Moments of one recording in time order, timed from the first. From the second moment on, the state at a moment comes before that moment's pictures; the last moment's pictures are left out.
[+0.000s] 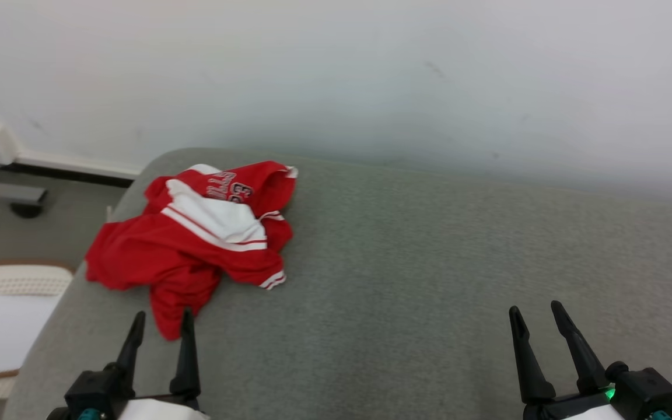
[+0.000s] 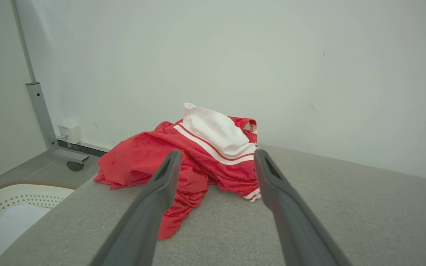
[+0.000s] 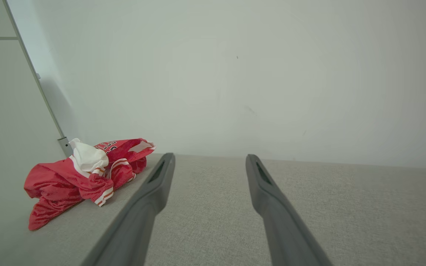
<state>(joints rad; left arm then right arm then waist) -0.05 0.05 0.00 0.17 -0.15 0.01 -0.26 -0.07 -0.05 0.18 0.18 0.34 0.13 -0.26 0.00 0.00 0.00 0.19</state>
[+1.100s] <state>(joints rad) -0.25 0.10 0.02 0.35 -0.20 -0.06 -0.19 -0.10 -0.05 0.15 0.17 0.35 0.13 -0.26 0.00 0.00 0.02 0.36</state>
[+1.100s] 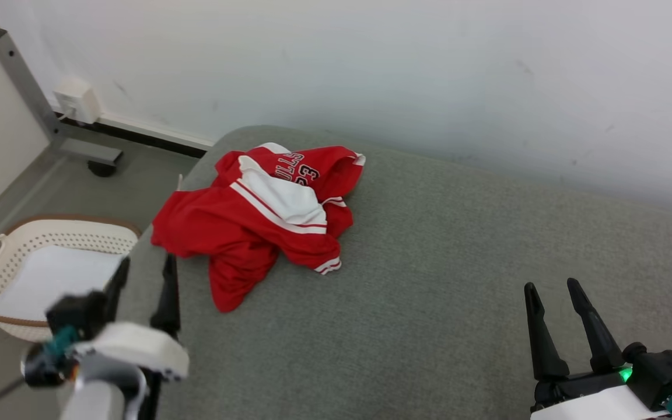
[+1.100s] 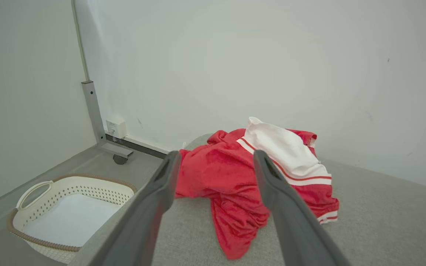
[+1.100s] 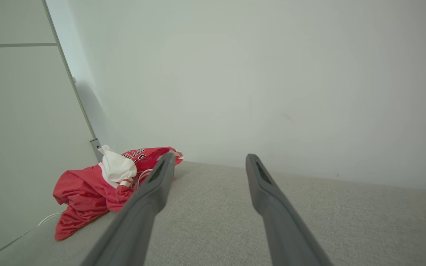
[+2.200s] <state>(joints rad) -0.65 0.37 0.08 0.99 -0.32 -0.11 0.30 -0.20 -0.07 0.15 0.14 0.35 0.13 -0.26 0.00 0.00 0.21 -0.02</state>
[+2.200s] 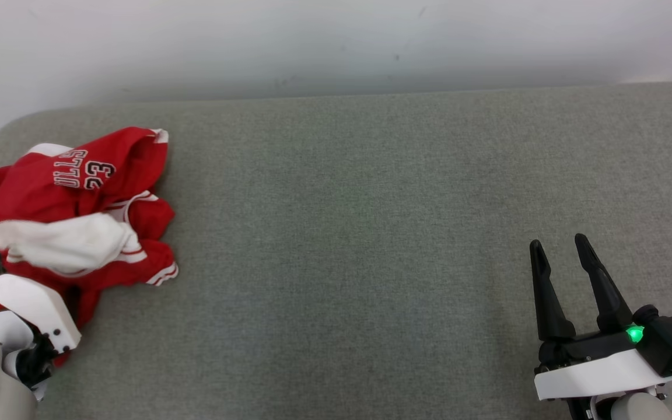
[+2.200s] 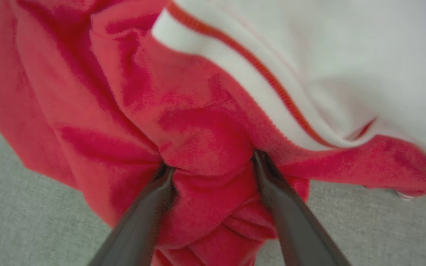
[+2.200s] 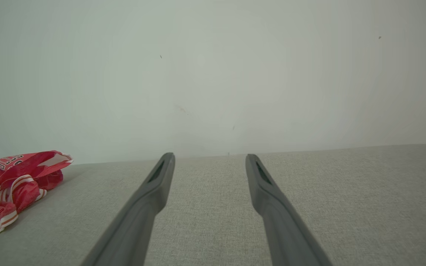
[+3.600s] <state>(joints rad) -0.68 0.41 -0.20 0.28 -0.39 -0.11 0.34 -0.11 -0.05 0.13 0.17 0.37 0.13 -0.26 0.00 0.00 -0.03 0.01</state>
